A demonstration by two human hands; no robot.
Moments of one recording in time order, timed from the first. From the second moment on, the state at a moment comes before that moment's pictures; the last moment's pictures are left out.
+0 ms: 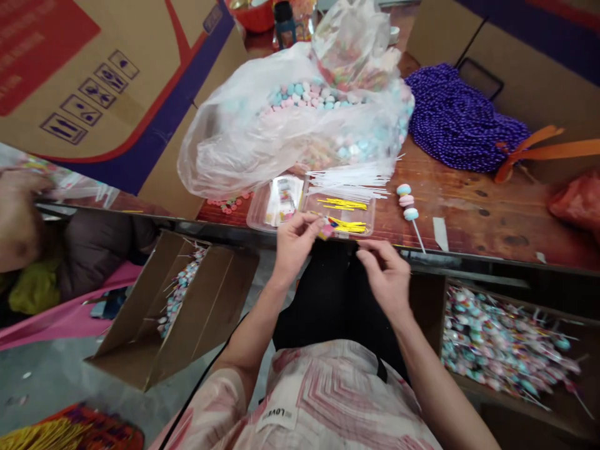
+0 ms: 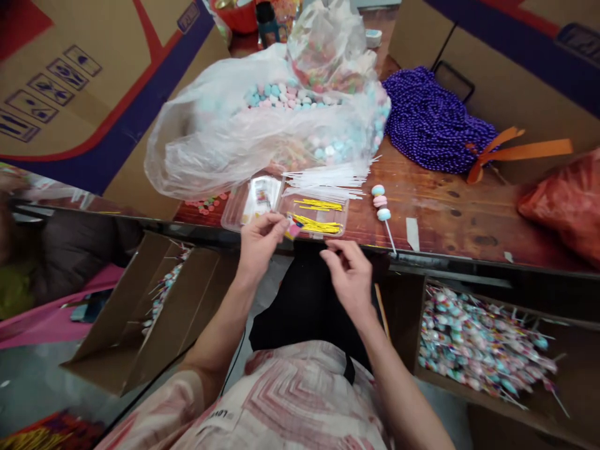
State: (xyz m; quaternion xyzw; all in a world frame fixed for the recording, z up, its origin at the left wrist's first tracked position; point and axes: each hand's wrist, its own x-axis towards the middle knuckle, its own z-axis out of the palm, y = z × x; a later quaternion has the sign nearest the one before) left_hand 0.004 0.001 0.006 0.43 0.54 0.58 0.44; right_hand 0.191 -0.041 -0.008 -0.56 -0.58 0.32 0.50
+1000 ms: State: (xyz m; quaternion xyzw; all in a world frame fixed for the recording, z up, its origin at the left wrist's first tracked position) left_hand 0.092 -0.051 -0.023 0.13 0.43 0.65 0.61; right_hand 0.174 -0.063 -0.021 -0.51 -0.30 0.55 0.59
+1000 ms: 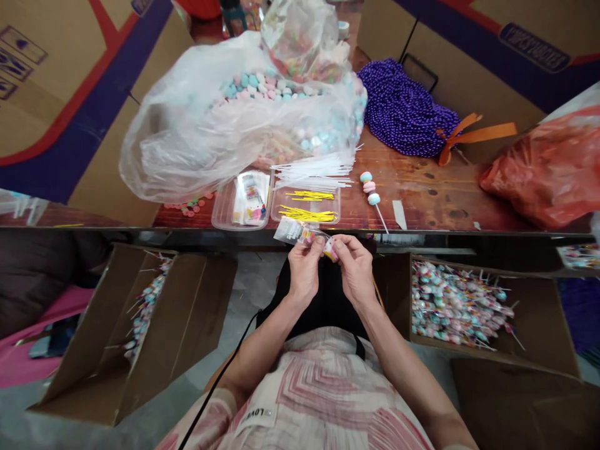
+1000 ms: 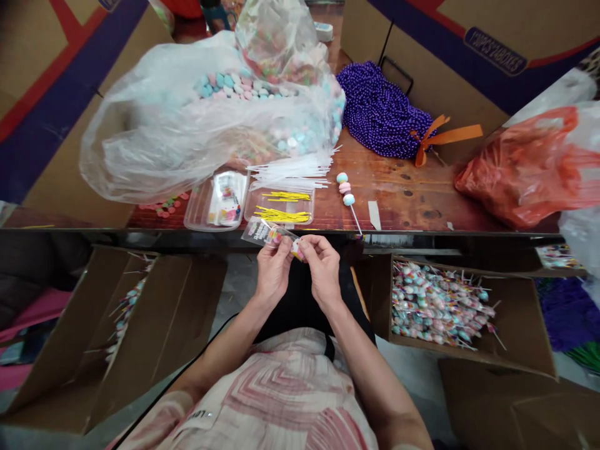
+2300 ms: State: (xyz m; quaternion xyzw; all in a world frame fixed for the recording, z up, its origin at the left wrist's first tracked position) left_hand 0.069 -0.060 -0.028 0.13 0.45 0.55 0.69; right_hand 0.202 -0.070 -0.032 -0.51 -0.62 0.36 0.48
